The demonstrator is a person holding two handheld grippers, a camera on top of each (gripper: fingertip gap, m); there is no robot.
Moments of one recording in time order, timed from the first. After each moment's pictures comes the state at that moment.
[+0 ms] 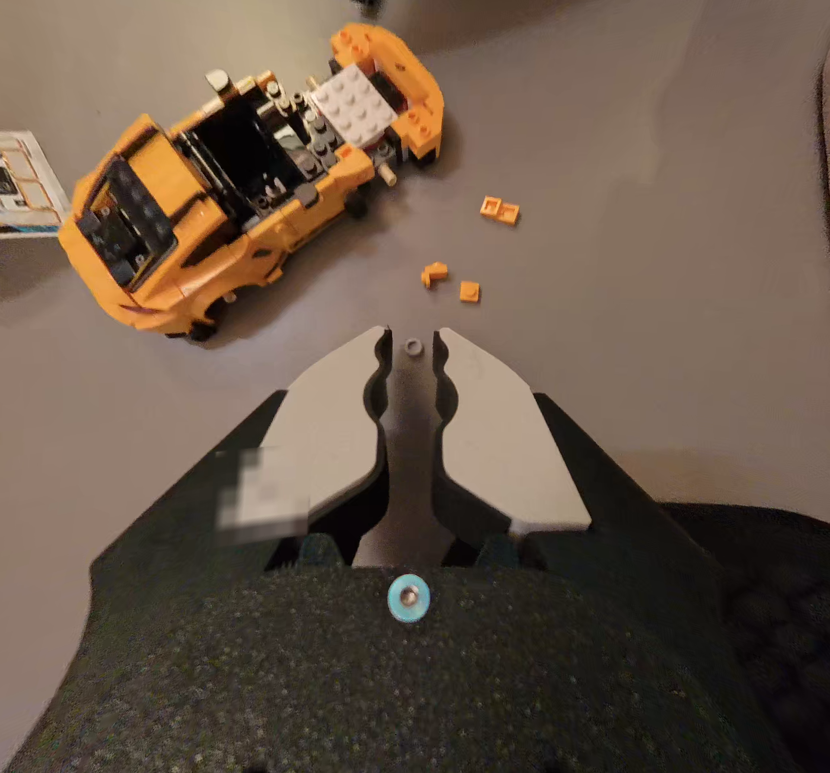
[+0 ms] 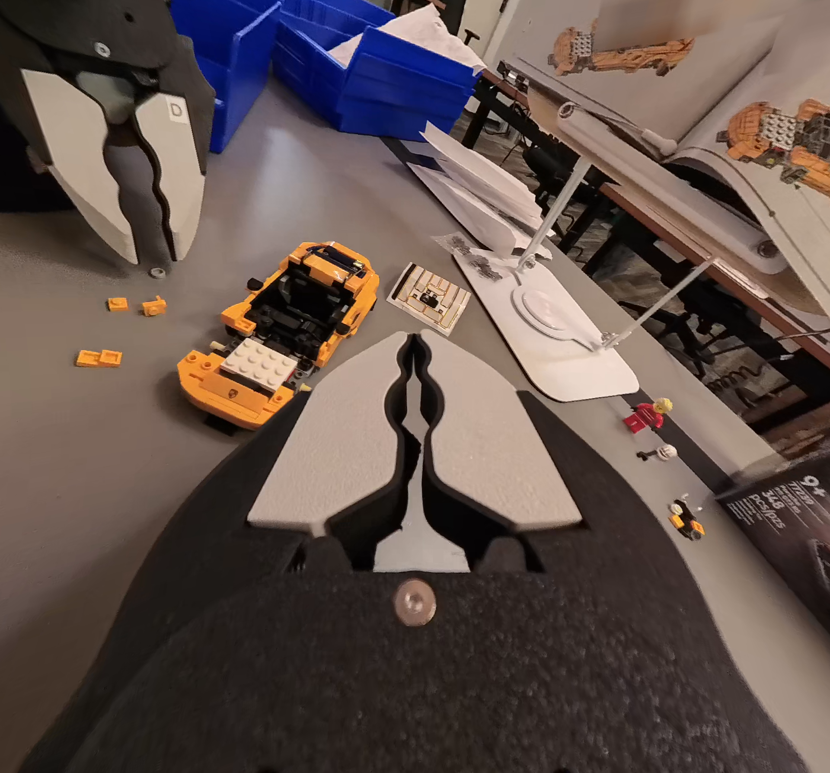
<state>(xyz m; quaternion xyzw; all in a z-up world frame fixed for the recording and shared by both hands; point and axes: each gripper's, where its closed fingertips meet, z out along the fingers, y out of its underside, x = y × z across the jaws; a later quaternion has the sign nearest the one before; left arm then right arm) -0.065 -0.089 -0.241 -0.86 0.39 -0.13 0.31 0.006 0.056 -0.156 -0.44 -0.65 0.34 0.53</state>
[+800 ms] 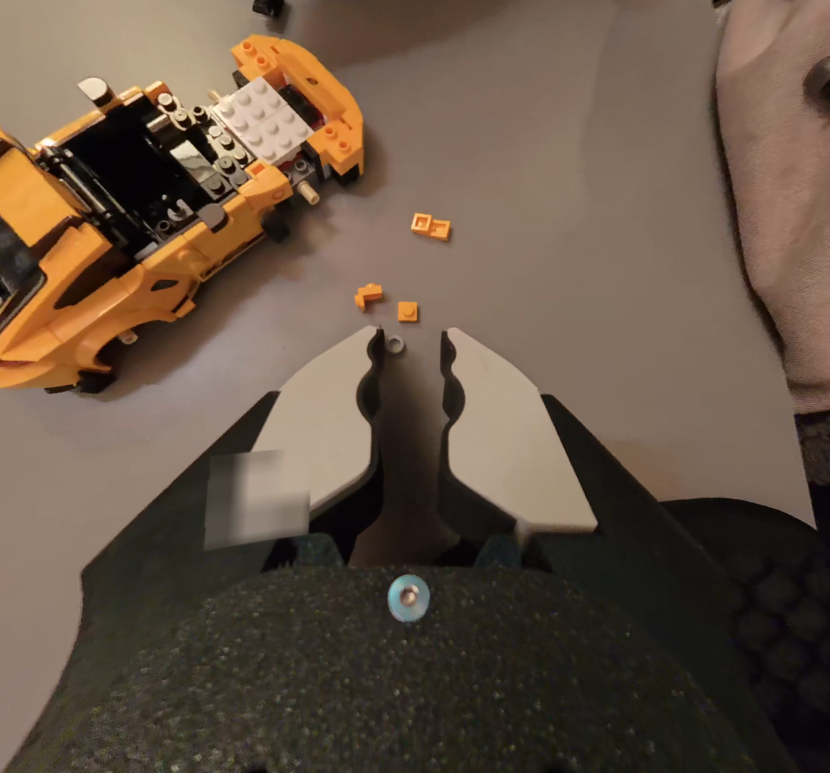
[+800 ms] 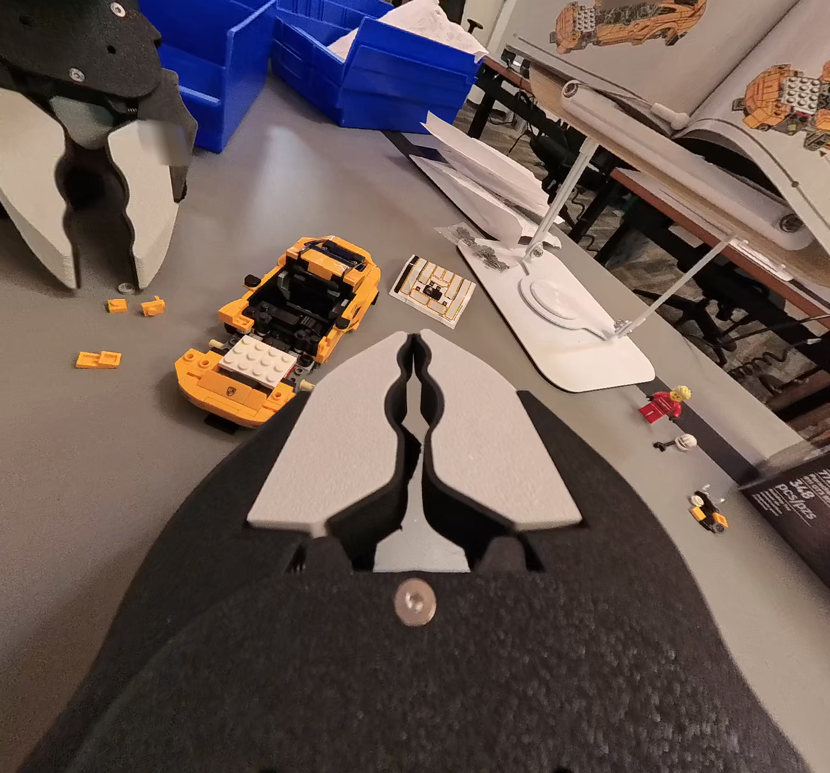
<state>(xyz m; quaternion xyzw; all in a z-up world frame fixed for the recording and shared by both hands) -0.038 -0.102 -0.247 -0.83 0.41 -0.21 0.30 0.005 0.060 -0.161 -0.45 -0.64 0.35 0.51</state>
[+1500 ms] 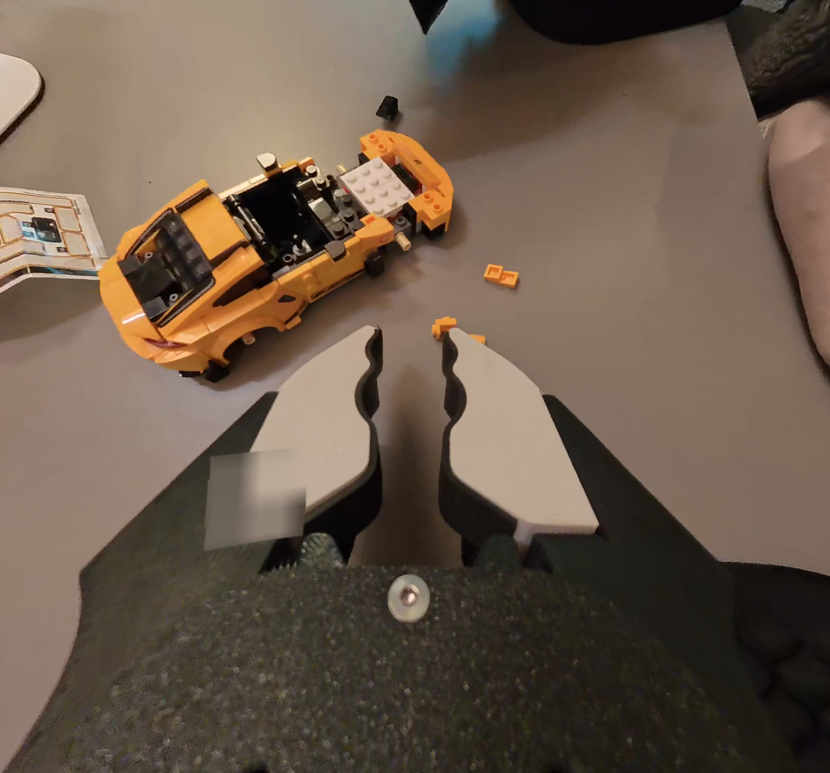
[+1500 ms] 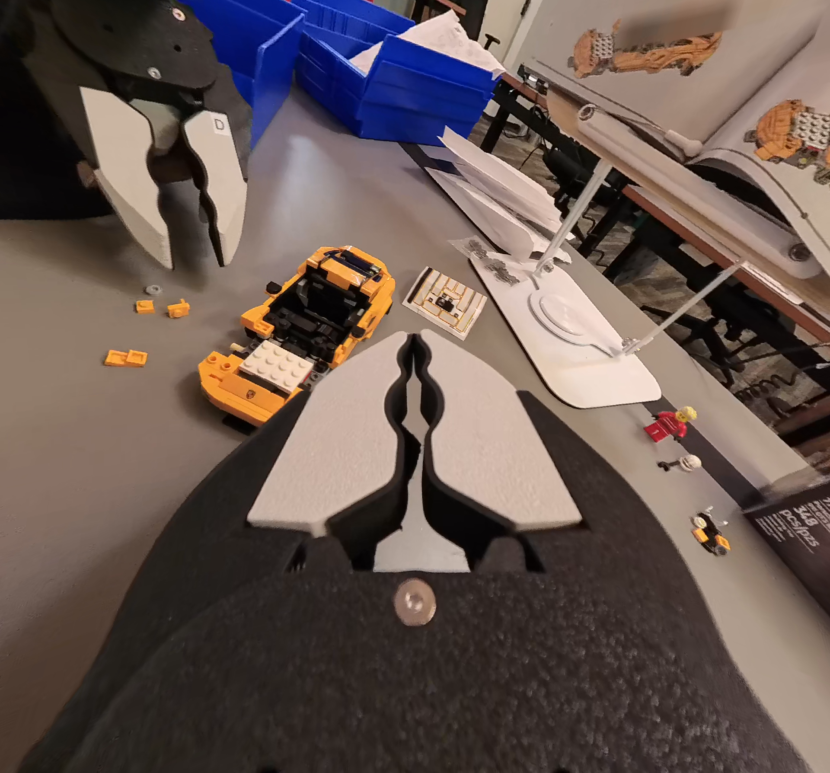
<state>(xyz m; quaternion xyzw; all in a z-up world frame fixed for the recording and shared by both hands) -0.055 -0.074 -0.229 -0.82 0.36 -0.19 0.39 0.006 0.049 -0.156 -0.43 -0.65 0.35 0.51</state>
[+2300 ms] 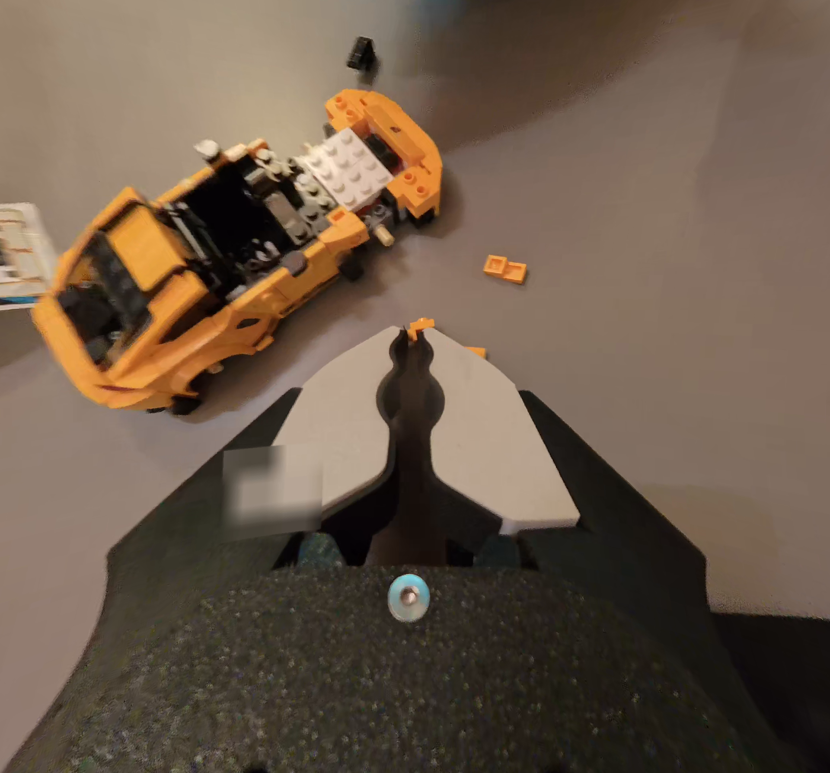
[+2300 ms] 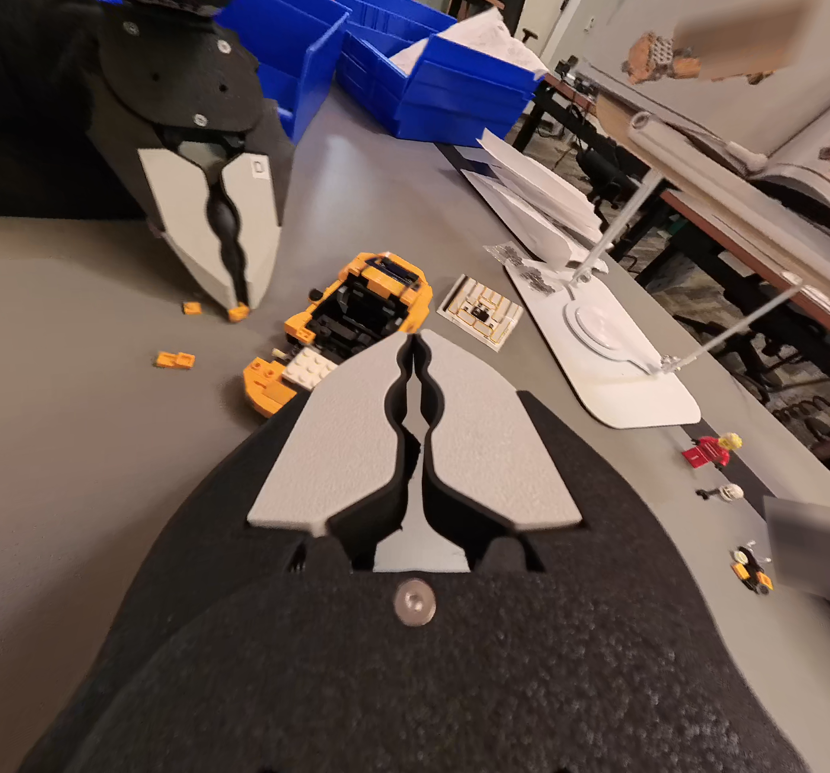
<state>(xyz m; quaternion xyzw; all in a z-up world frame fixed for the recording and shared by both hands) -0.040 -0.067 -0.249 -0.84 0.40 -0.13 0.36 0.000 0.029 -0.162 -0.42 -0.68 0.36 0.49</state>
